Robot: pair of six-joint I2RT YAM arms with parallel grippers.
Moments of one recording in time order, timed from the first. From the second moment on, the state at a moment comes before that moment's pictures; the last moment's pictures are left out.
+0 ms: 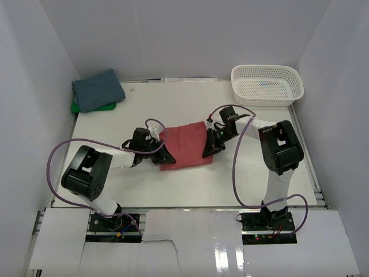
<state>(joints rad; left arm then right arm) -0.39 1.61 0.59 0.25 0.63 -0.63 0.40 1.96 1.17 -0.51 -0.80 0.25</state>
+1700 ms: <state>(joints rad) -0.22 1.88 1.08 0.01 0.49 -0.62 0.33 2.36 1.77 -0.45 -0.82 0.35</state>
